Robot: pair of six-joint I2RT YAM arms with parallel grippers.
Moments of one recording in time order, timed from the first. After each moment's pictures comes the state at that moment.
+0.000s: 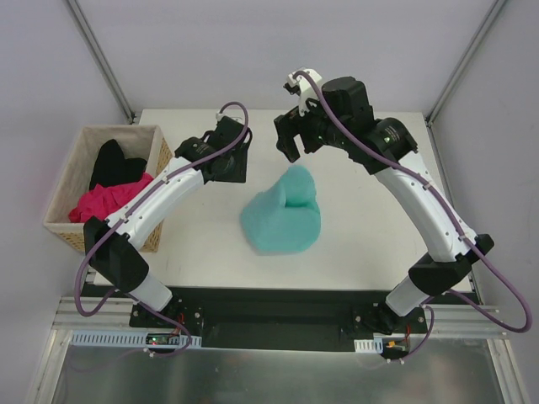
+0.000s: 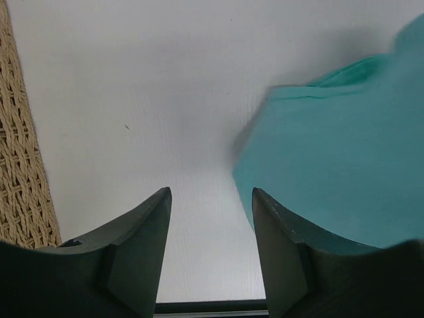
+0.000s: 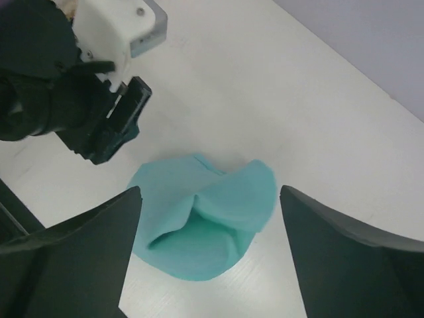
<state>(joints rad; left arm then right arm) -0.59 1.56 1.54 -0.96 -0.30 -0.41 0.73 1.60 2.07 -0.94 -0.03 -0.07</state>
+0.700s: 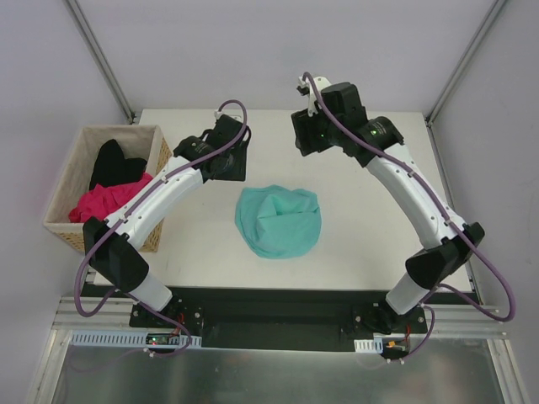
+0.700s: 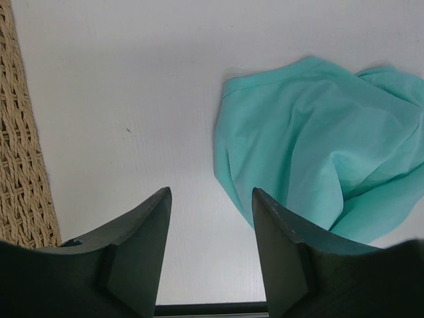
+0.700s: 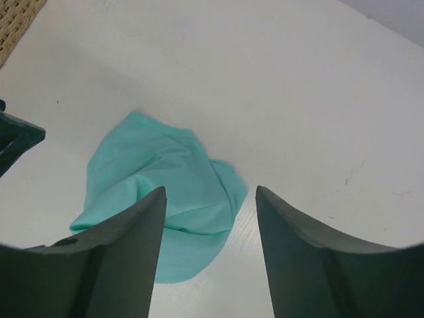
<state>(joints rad) -0.58 1.56 1.55 -0.95 -0.30 -0.41 0.62 1.63 1.91 -0.88 0.06 0.01</state>
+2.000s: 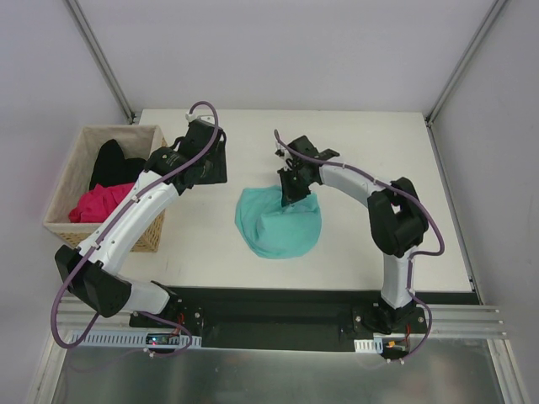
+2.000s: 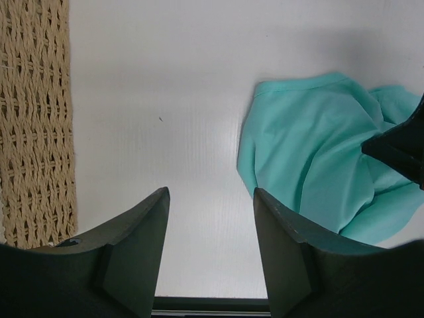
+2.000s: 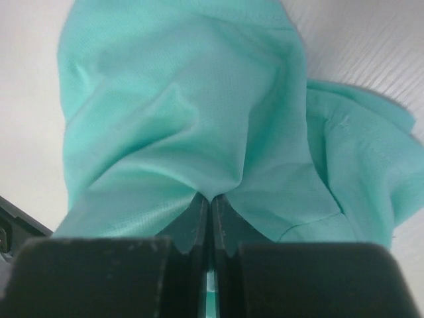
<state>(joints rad) -0.52 1.37 1.44 -0.96 -0.32 -0.44 0.60 1.98 1.50 -0.64 -0.27 0.26</state>
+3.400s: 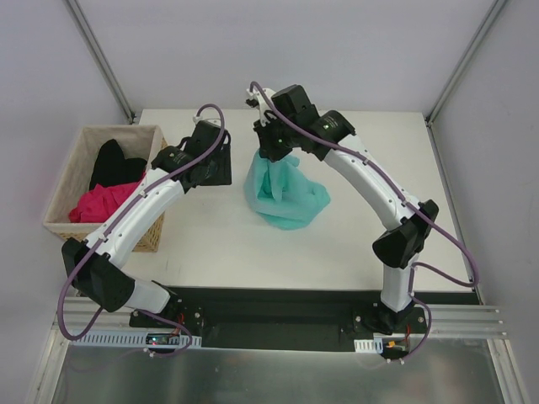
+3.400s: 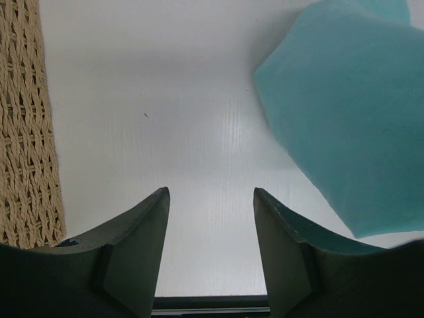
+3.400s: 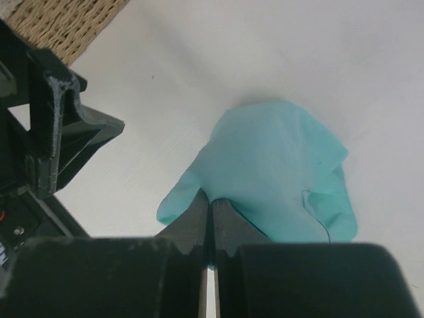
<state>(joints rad) -0.52 1.40 1.42 -0.93 -0.27 -0.43 0.77 1.91 2.15 -0.97 -0.14 0.03</state>
